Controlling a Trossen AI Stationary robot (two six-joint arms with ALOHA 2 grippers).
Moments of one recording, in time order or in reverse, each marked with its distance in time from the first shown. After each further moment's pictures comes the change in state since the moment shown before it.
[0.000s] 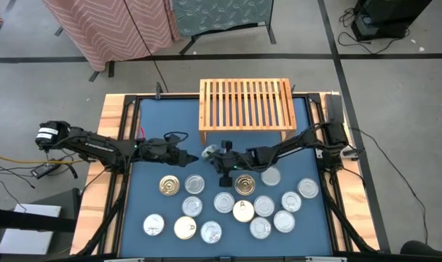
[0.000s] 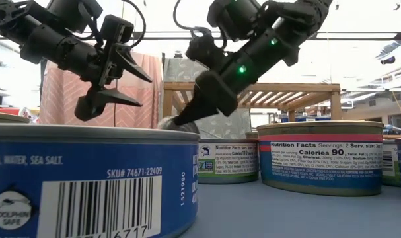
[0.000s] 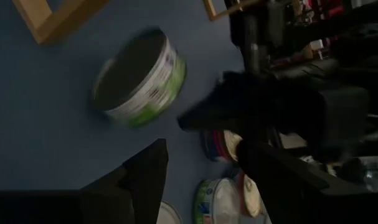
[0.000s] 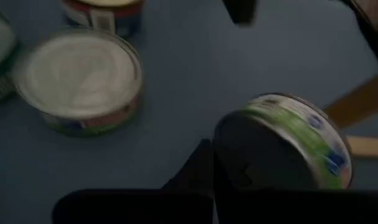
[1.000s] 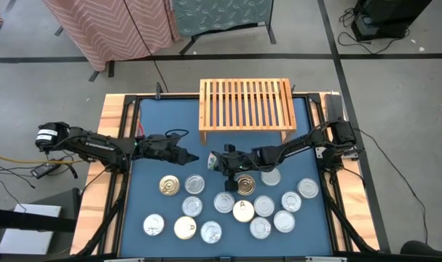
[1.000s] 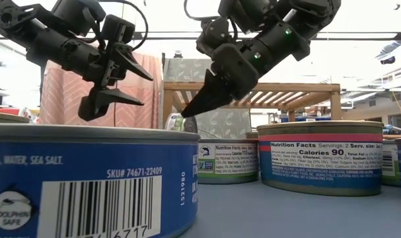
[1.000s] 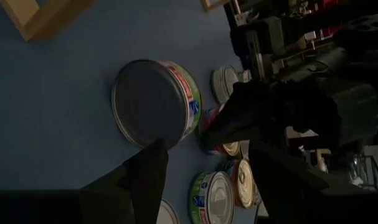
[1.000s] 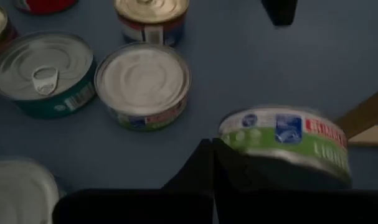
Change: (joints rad) left arm 0.056 0.000 0.000 0.017 0.114 0.008; right arm 0.007 -0.083 -0.068 -0.003 -0.149 0.107
